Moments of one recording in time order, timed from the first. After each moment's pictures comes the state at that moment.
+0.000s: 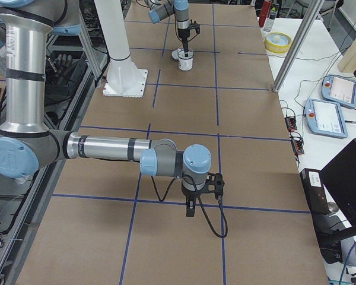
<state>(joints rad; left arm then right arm) -0.50 -2.05 -1.97 -1.56 -1.83 -1.39 1.57 -1.68 1.66 -1.57 2.29 0.01</state>
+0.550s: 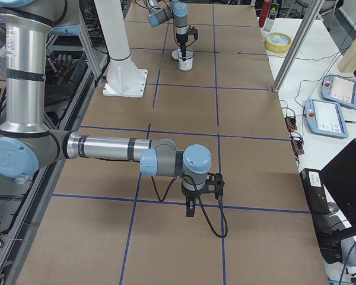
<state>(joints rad) -0.48 -2.06 -1.94 -1.56 -1.82 -1.38 1.57 -1.68 1.66 -1.57 2.29 0.01</state>
